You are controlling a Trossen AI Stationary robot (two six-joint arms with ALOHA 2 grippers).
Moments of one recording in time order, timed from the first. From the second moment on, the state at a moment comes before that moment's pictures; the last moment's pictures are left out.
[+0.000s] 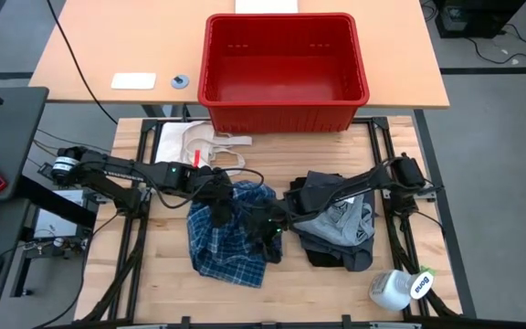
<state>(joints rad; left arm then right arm) -0.09 1.35 1.06 -0.78 -0.17 -0.51 0.19 1.94 1.45 -0.23 -0.34 0.26</state>
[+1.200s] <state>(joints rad) 0.15 1.30 1.06 -0.76 -0.20 -0.35 0.19 2.08 1.35 -0.50 0.50 0.08</state>
